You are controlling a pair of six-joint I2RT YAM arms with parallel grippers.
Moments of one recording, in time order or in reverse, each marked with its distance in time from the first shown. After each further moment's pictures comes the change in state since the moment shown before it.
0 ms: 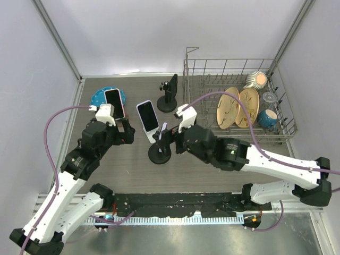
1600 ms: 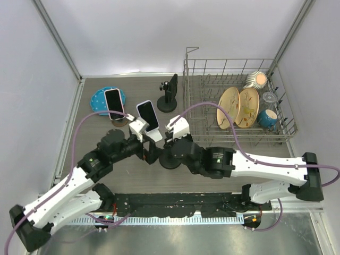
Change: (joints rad) left arm -0.221 0.018 -0.168 0.286 0.411 0.114; right arm 0.142 0.125 -0.044 0.034 0.425 -0.129
